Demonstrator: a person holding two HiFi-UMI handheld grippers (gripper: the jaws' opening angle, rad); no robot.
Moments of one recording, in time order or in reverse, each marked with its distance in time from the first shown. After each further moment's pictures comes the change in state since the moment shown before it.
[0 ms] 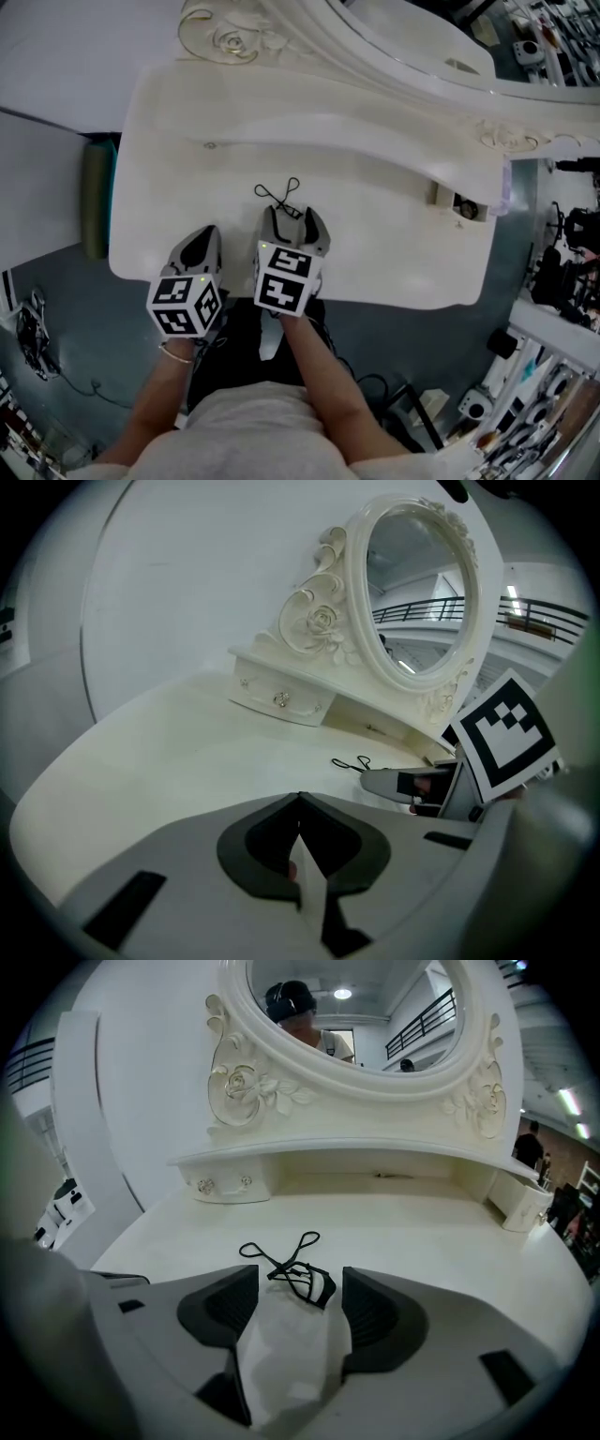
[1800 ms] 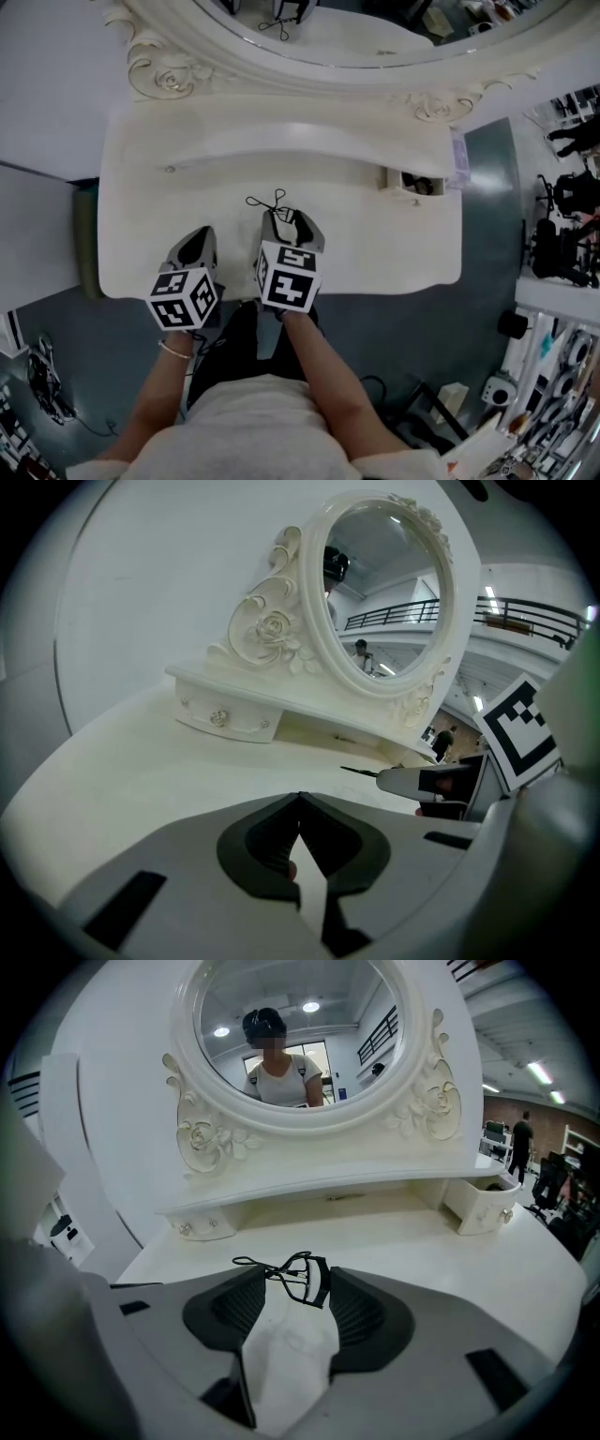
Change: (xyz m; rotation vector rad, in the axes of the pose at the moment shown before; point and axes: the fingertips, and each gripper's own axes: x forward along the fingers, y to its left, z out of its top) left arm 0.011 -0.071 0.024 0.071 -0.037 -0.086; right arm -0.048 -0.074 0.024 0.135 -0.090 -0.016
